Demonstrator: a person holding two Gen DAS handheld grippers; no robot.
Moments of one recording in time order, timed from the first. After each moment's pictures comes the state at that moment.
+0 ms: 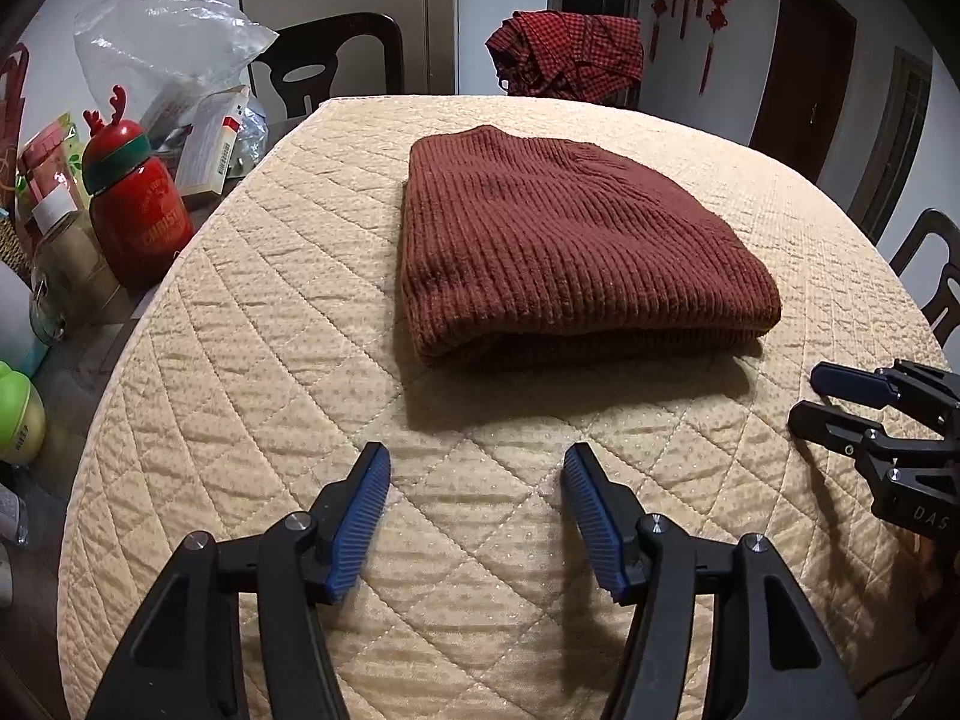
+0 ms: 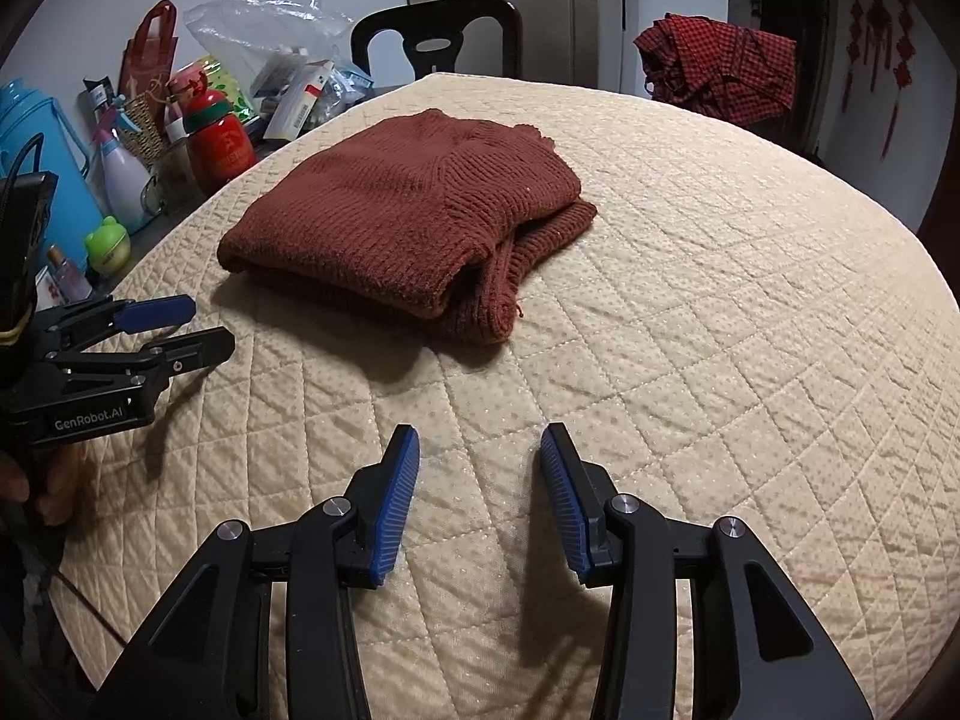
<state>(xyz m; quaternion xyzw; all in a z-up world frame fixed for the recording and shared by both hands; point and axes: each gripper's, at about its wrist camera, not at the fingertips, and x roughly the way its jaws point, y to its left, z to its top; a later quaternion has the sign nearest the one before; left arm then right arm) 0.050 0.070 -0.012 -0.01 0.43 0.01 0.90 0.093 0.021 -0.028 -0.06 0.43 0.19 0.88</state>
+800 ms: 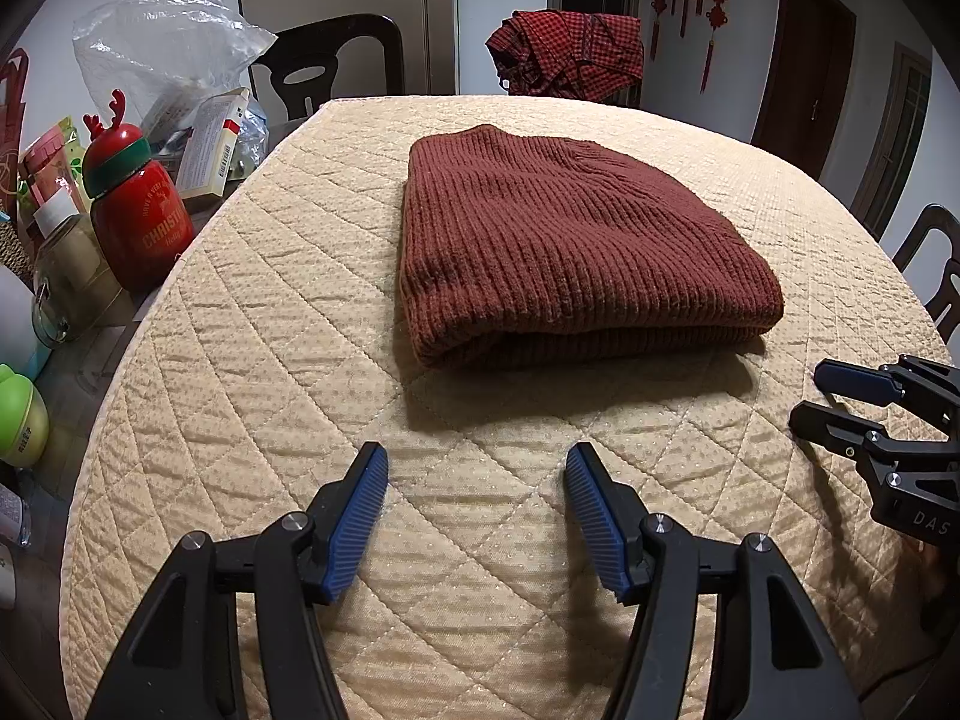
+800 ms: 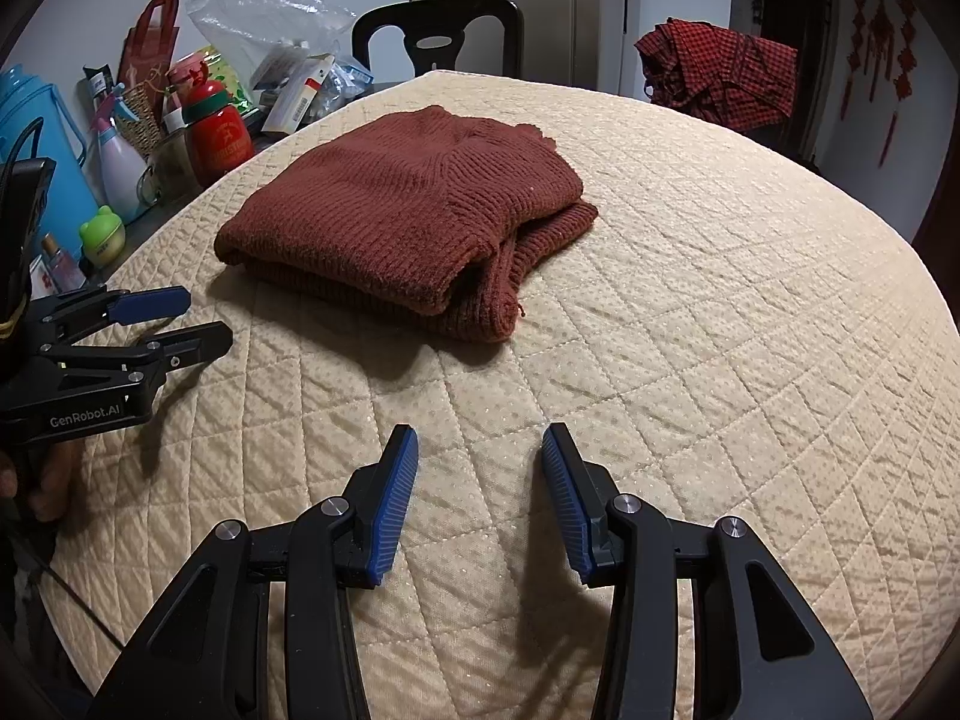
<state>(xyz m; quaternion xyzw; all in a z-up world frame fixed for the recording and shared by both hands) 0.050 0.069 -0.012 -0.01 0.43 0.02 0.90 0.093 0.025 -0.028 -0.07 0.43 0.18 0.88</state>
